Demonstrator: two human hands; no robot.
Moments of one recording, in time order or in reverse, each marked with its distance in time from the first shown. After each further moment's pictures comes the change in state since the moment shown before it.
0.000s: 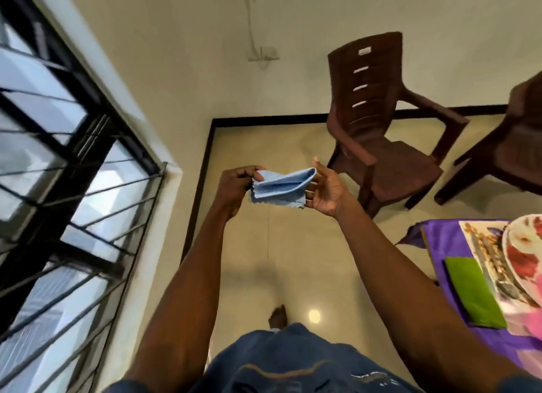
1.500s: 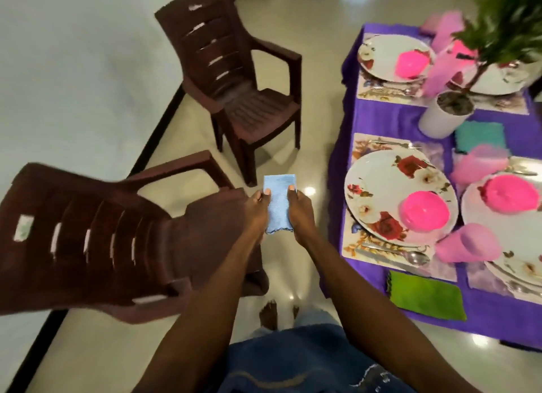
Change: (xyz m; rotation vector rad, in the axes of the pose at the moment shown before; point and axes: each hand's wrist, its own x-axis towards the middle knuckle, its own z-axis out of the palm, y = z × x) left_hand 0.295 -0.058 0.594 0.350 -1.024 -0.319; right_hand 0.092 -0.241 -0.333 0.420 1.340 -0.522
